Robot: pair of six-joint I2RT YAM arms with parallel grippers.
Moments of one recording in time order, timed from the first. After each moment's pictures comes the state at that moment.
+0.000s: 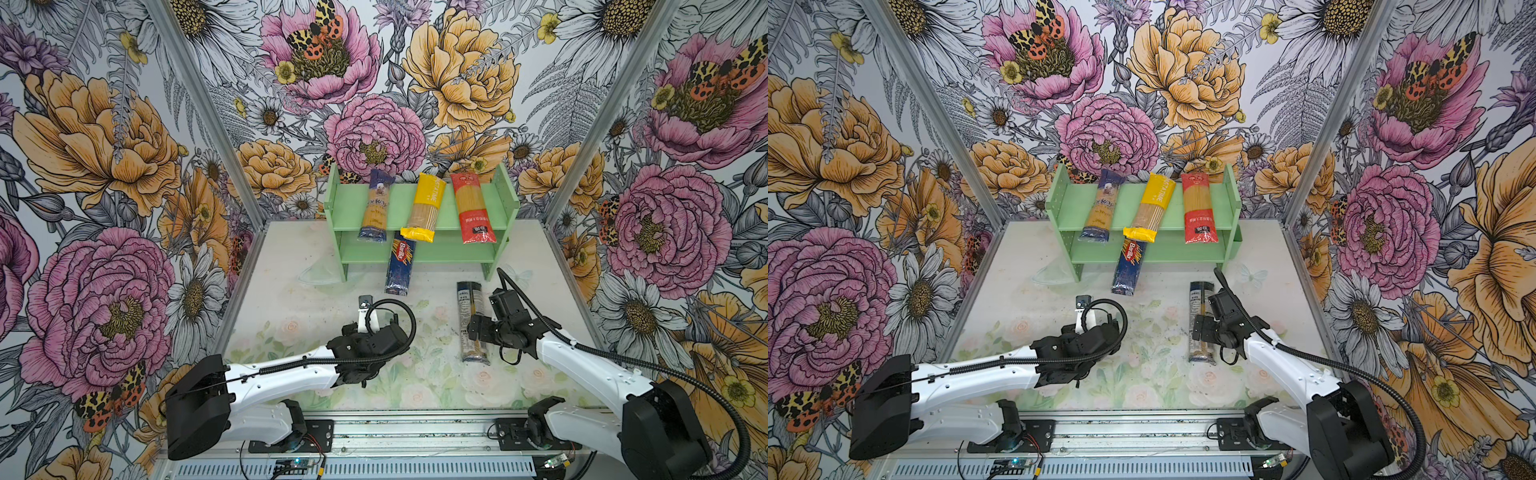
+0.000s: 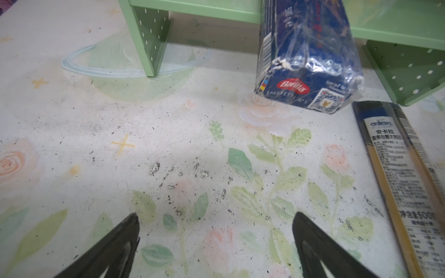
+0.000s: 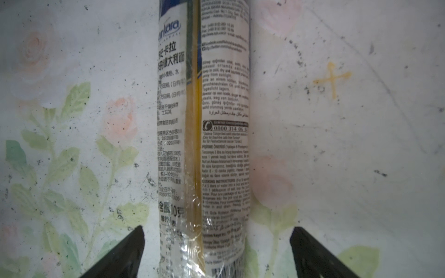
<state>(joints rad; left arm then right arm) -1.10 1.23 0.71 -0.47 -0.79 -0.95 0.39 1.16 0.60 -0.53 0.02 0.54</state>
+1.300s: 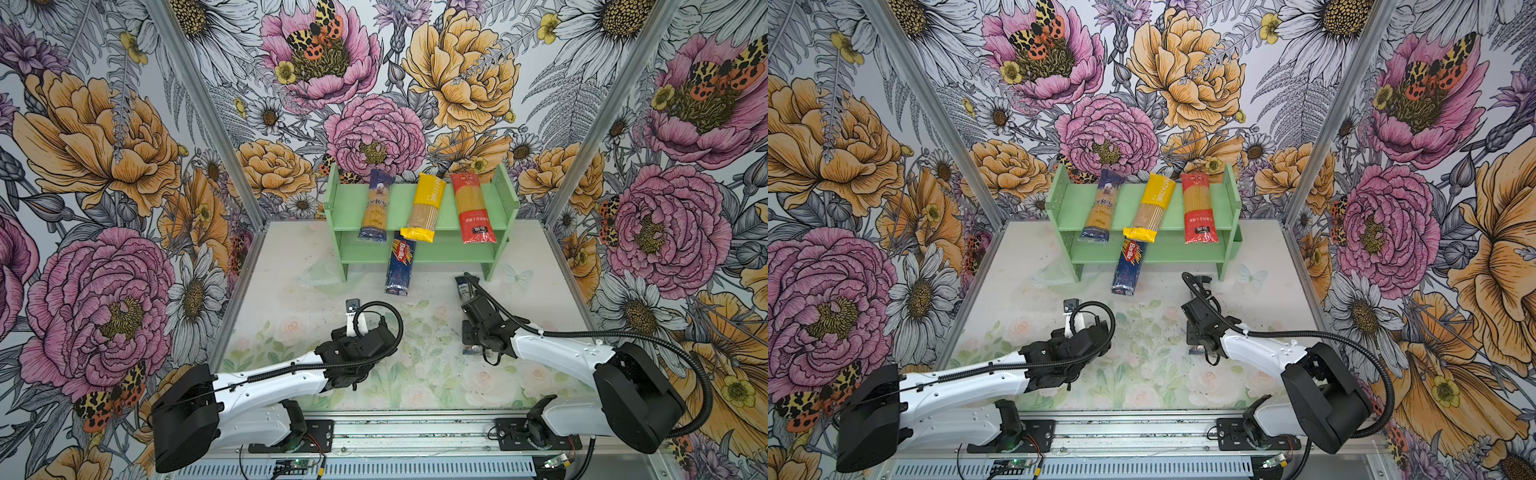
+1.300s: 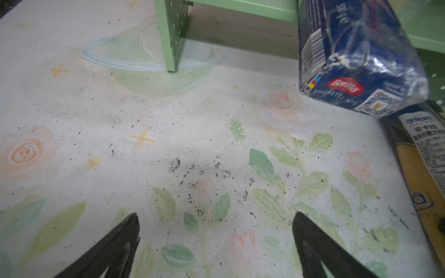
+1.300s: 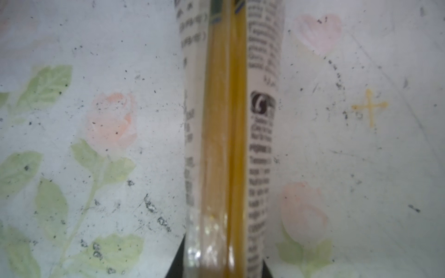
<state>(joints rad) -1.05 1.16 0.61 -0.44 -0.78 -0.95 0.57 1.32 0.60 -0.38 0.23 0.56</state>
